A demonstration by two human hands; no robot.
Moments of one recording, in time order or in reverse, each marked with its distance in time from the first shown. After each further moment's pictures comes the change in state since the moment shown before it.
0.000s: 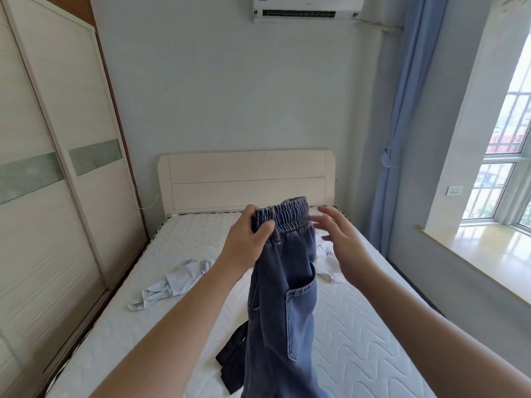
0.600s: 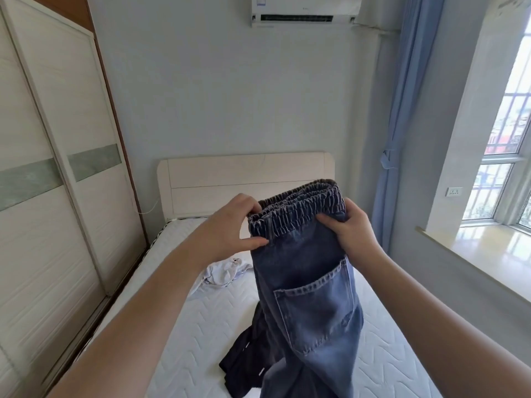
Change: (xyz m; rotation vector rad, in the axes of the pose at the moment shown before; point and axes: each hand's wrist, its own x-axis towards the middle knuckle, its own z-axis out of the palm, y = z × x) left_hand 0.021 0.018 -0.070 0.565 -0.335 0.299; right_hand 0.022 -0.018 0.004 -0.010 0.169 -0.115
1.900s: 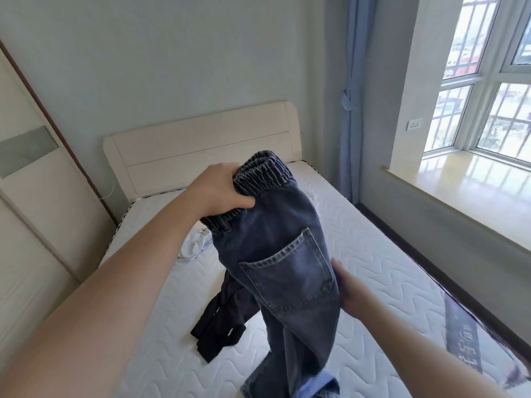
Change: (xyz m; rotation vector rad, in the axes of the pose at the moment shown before) left_hand 0.134 0.091 0.115 -0.004 -0.199 -0.238; right_hand -0.091 0.227 -0.188 0.460 -0.058 0.948
